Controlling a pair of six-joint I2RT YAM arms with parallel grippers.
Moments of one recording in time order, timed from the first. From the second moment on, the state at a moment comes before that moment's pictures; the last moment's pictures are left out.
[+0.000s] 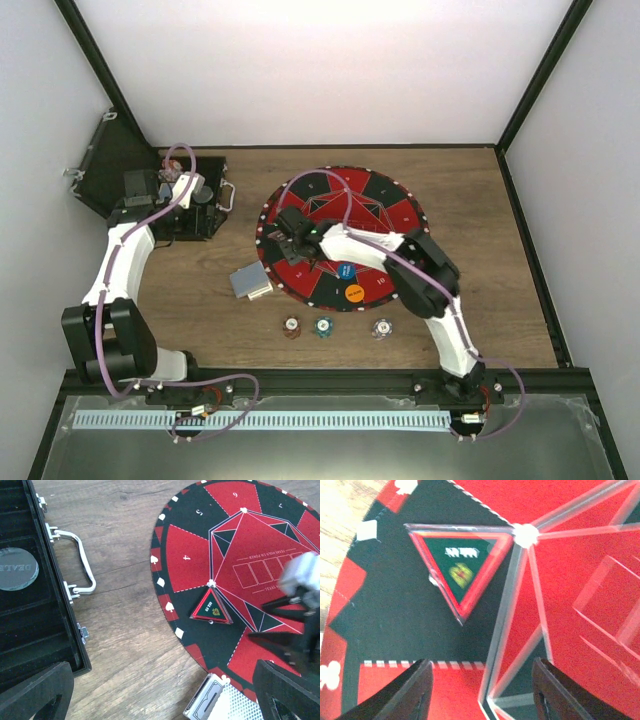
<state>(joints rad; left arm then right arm) 0.16 1.39 1.10 -0.62 0.57 0.29 0.88 2.18 1.61 -0.43 0.21 0.24</state>
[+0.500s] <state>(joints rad) 0.16 1.39 1.13 -0.68 0.60 0.33 0.85 1.69 1.00 -0.43 0.23 0.37</state>
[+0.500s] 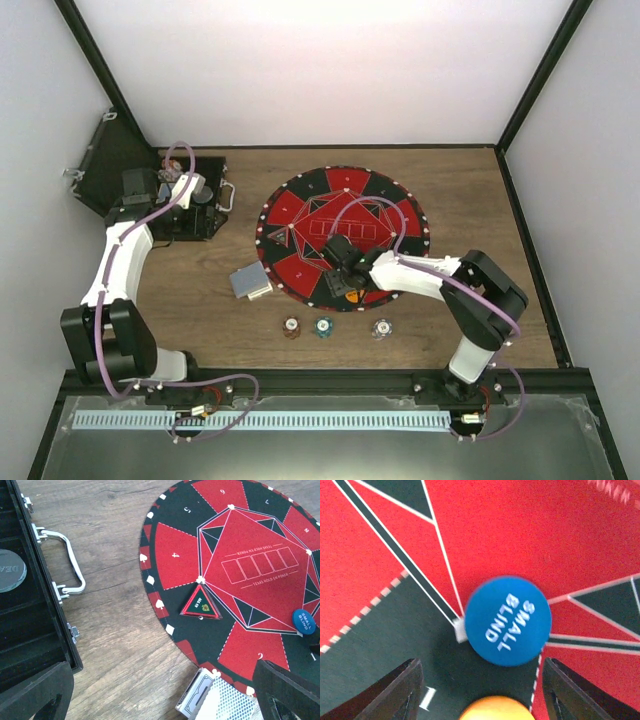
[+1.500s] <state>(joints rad) 0.16 1.39 1.18 -0.72 0.61 0.32 0.69 1.84 1.07 -0.34 0.21 0.33</state>
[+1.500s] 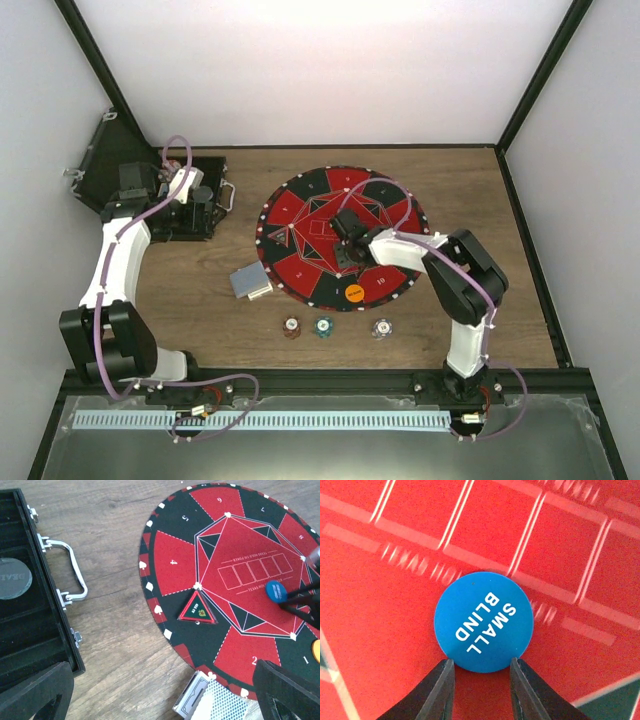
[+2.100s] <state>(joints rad) 0.16 1.41 1.22 -0.76 0.61 0.35 0.47 2.34 1.80 -0.40 0.20 0.17</state>
